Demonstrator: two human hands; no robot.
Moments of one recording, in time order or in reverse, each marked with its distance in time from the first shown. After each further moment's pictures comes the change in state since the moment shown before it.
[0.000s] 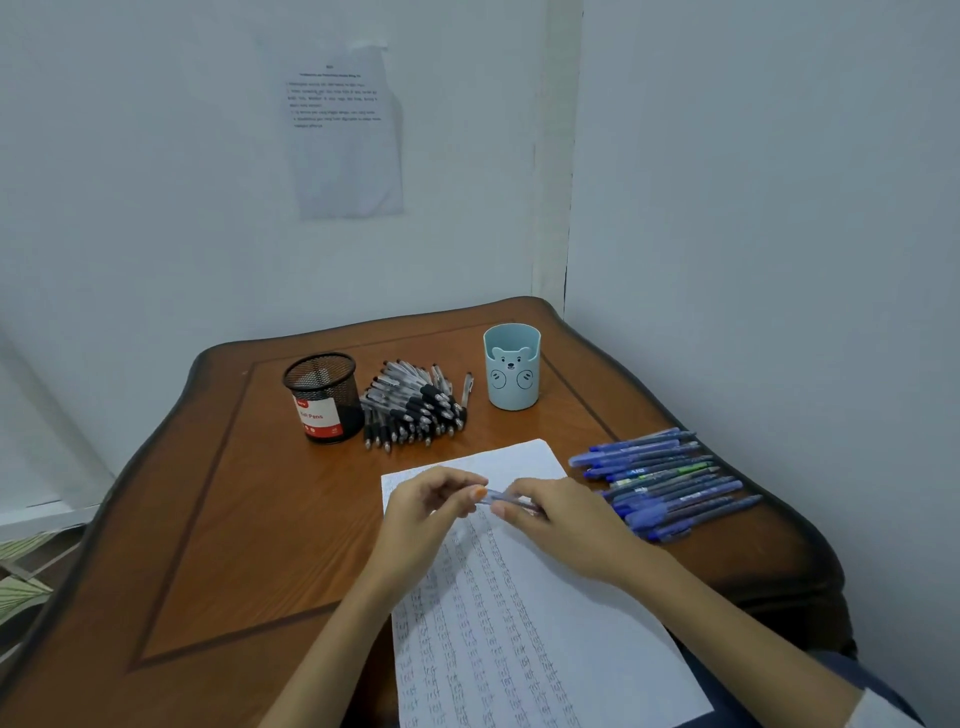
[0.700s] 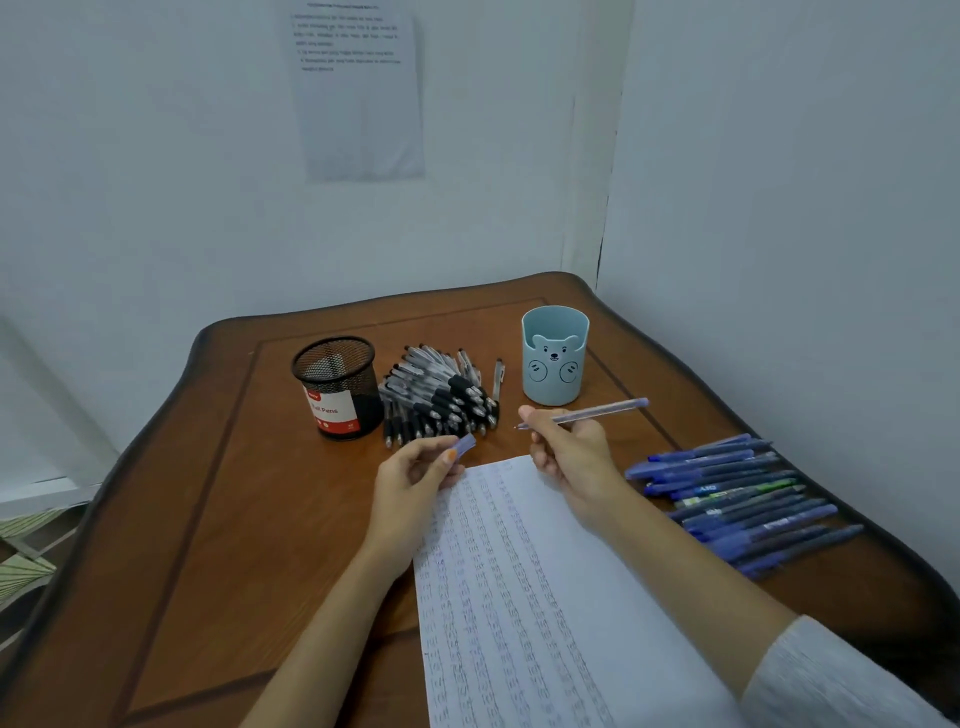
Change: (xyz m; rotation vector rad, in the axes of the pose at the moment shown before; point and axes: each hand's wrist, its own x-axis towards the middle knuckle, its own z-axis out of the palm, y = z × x) left_hand 0.057 -0.044 -0.033 -0.169 0.224 -0.200; right_hand 0.105 -0.001 0.019 1.217 0.357 0.446
